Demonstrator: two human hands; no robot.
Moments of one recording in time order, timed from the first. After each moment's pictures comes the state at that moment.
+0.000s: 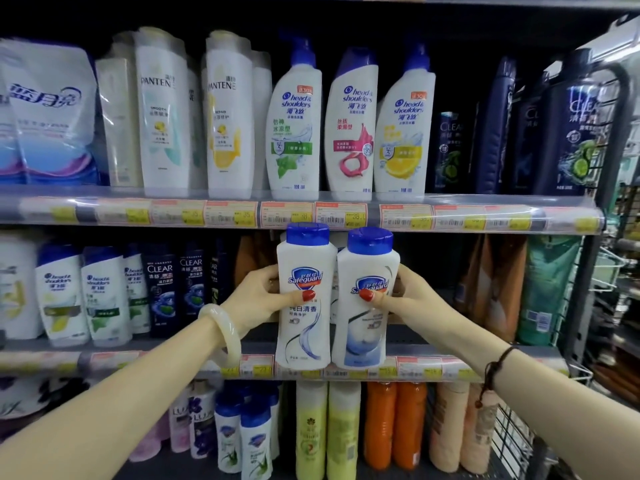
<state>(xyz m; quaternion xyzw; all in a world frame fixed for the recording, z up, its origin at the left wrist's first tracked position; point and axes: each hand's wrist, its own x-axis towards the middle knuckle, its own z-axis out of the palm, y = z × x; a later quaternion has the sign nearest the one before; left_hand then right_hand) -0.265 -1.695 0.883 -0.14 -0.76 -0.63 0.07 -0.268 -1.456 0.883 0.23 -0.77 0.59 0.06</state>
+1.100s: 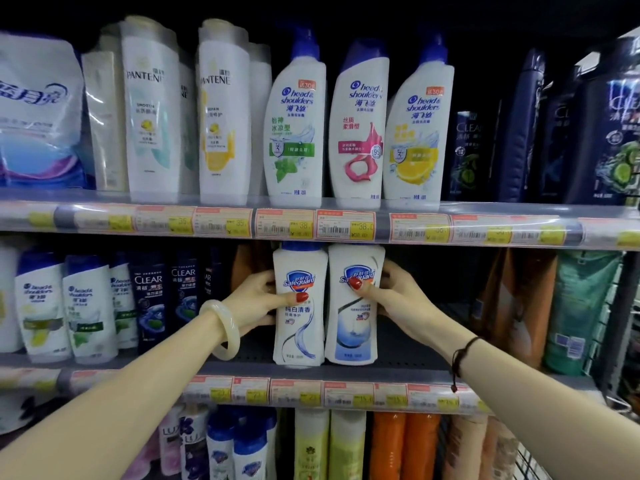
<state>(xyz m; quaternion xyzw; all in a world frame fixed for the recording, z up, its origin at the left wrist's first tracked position) -0.322 -1.705 0.882 -0.09 -0.74 -0.67 0.02 -0.341 -1.476 0.882 0.23 -0.70 0.68 0.04</state>
